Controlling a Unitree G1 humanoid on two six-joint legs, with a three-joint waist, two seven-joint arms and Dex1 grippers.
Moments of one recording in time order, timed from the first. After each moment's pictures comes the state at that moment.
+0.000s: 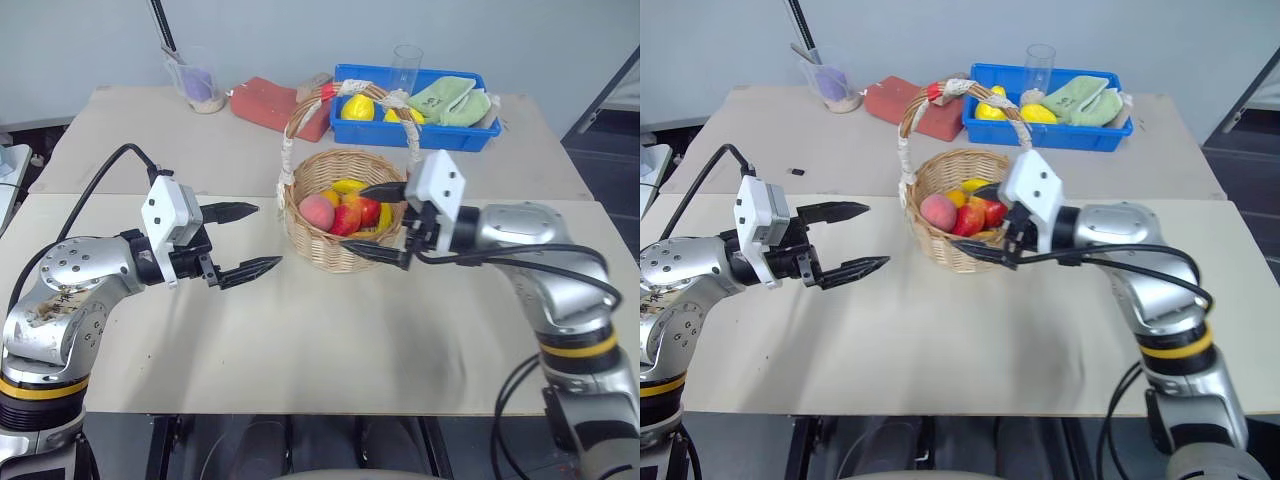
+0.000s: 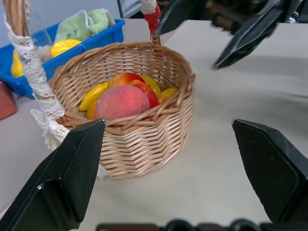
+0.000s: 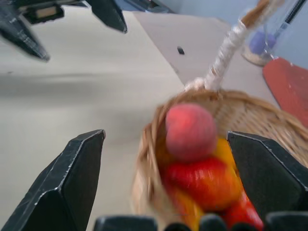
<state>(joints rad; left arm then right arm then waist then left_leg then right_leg) -0.32 0.79 0.18 -0.43 -0.62 0.56 -0.95 -0.57 -0.69 0.06 -0.39 0.41 0.62 0.89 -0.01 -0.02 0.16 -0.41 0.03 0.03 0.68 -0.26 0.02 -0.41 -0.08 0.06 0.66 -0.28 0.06</state>
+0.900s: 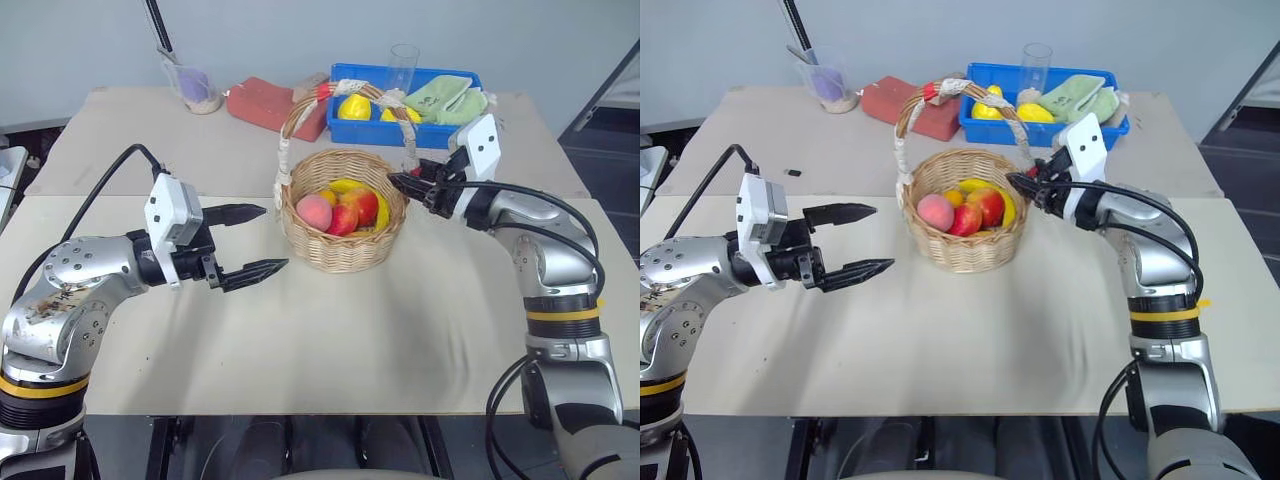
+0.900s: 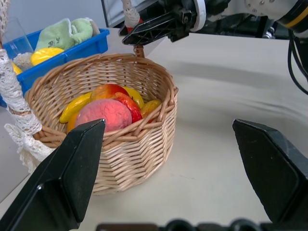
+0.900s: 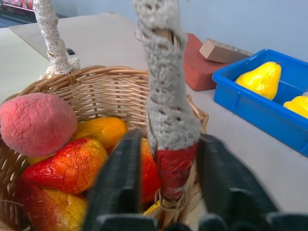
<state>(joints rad) -0.32 0.79 0.18 -0.43 -0.68 0.57 -0.95 -0.73 -0.53 -0.02 0.07 0.30 0.51 0.72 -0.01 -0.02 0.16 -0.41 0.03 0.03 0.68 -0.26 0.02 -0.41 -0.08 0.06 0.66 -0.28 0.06</state>
